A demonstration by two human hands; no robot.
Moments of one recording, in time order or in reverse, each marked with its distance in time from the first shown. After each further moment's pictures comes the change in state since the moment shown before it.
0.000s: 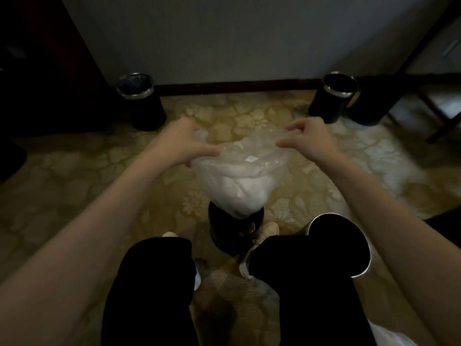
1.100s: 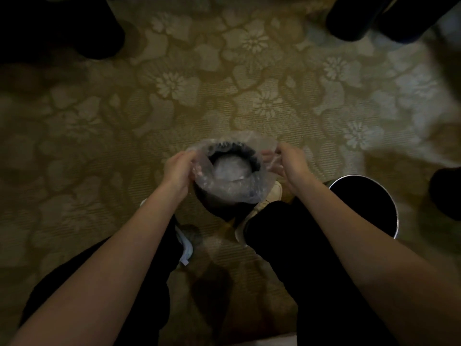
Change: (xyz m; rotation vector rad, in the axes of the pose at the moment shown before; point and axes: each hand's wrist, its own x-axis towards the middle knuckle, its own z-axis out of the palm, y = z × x) left_hand 0.108 -0.155 0.256 -1.048 0.012 -0.739; right_hand 0.069 0.205 0.195 0.753 -0.070 0.679
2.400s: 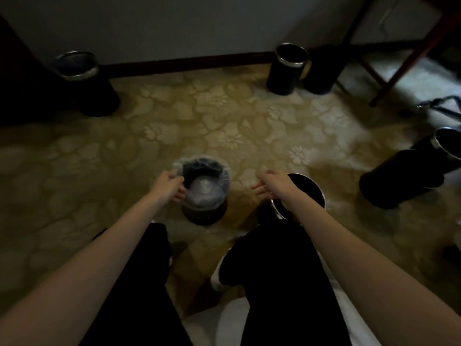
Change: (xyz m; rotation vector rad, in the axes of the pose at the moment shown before) left_hand -0.182 0.001 -0.018 0.585 -0.184 0.215; right_hand -0.228 -0.019 -0.105 -0.325 -0.026 -0.083
